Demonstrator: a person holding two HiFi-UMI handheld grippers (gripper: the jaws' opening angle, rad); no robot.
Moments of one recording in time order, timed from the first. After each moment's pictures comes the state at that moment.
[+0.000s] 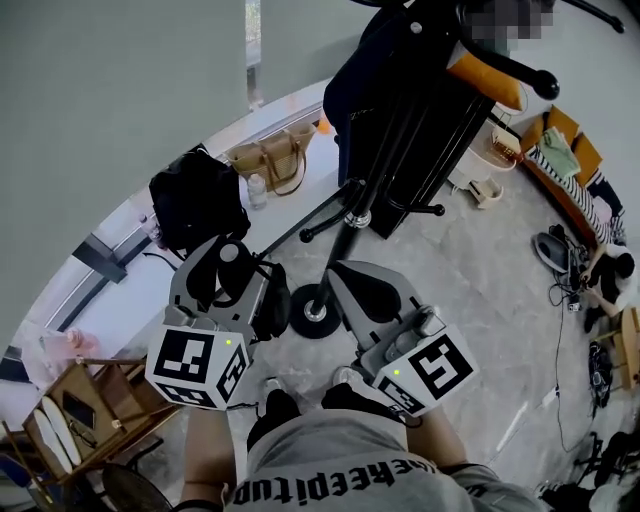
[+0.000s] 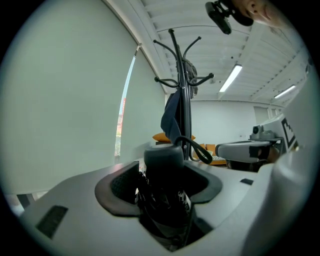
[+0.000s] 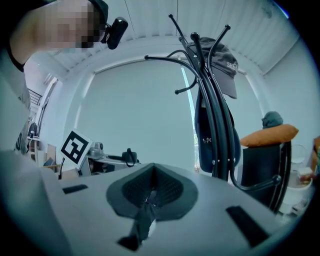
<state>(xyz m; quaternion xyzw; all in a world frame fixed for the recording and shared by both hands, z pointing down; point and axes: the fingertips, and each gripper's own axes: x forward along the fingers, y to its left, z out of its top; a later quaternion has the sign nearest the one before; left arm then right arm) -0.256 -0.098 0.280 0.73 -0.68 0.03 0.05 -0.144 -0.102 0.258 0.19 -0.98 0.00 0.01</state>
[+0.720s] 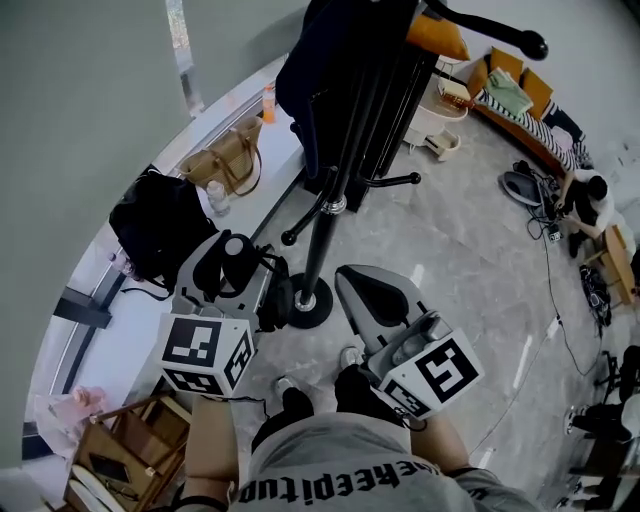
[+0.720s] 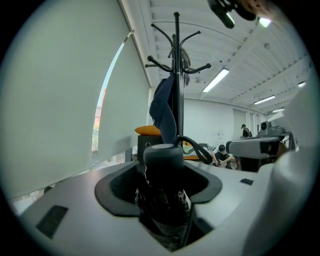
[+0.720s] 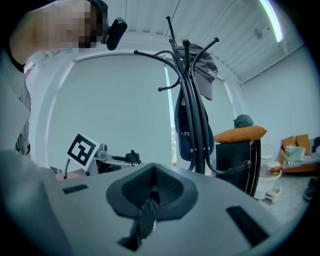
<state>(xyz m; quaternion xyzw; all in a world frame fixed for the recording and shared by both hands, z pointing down) -0.243 -0.149 0.310 0.81 -0.58 0.05 0.07 -0.125 -0.107 0.278 0.33 -0.94 0.02 0.02</state>
